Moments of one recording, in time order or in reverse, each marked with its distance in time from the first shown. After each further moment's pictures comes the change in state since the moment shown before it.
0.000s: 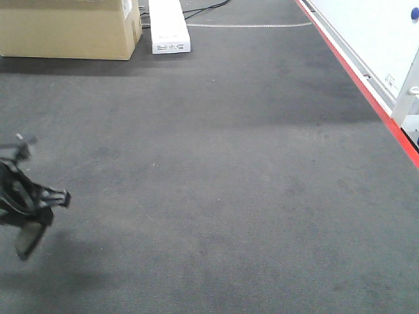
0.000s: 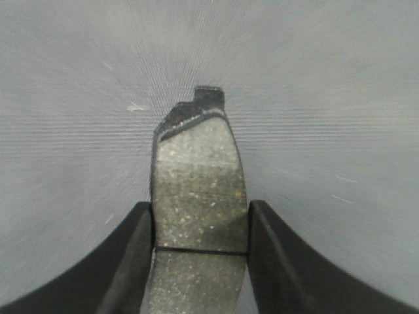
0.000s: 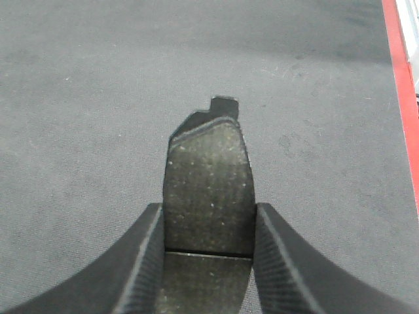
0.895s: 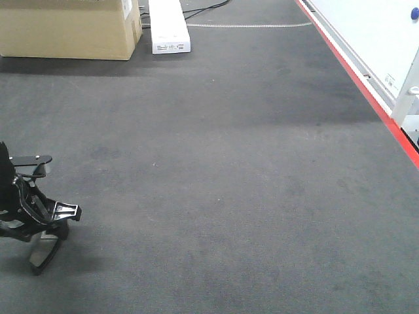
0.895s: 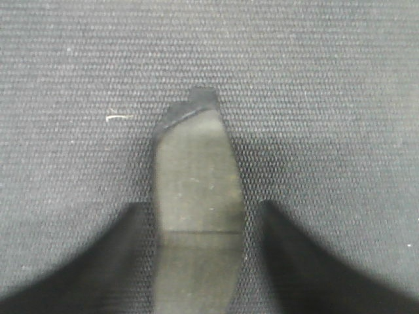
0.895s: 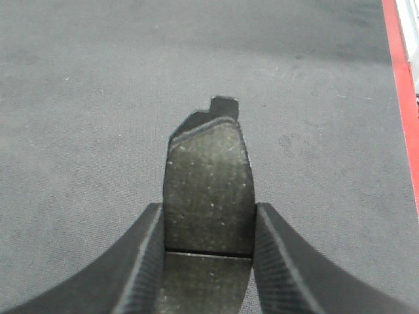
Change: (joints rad) left arm 0.000 0.142 0.000 0.000 -0.063 0.000; right arm 0.000 0.000 0.000 0.000 0.000 0.000
